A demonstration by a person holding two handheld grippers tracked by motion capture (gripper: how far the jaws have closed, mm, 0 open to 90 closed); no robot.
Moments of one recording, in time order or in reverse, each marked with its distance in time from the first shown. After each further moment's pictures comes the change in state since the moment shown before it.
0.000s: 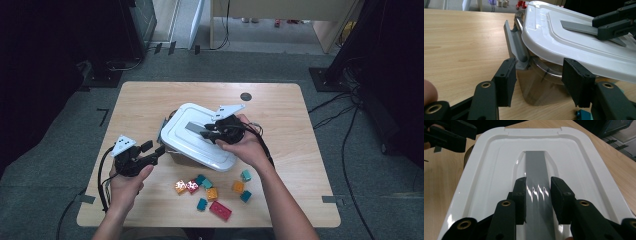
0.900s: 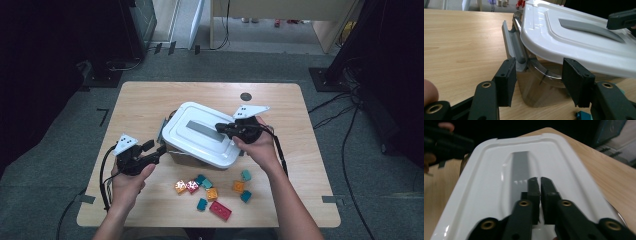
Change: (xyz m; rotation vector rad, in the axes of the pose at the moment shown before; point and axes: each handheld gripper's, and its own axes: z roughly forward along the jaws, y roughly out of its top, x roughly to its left) left arm 0.000 0.002 0.005 0.007 0.003 -0.001; right arm -0.029 -0.030 -0.031 -0.163 0.024 0.144
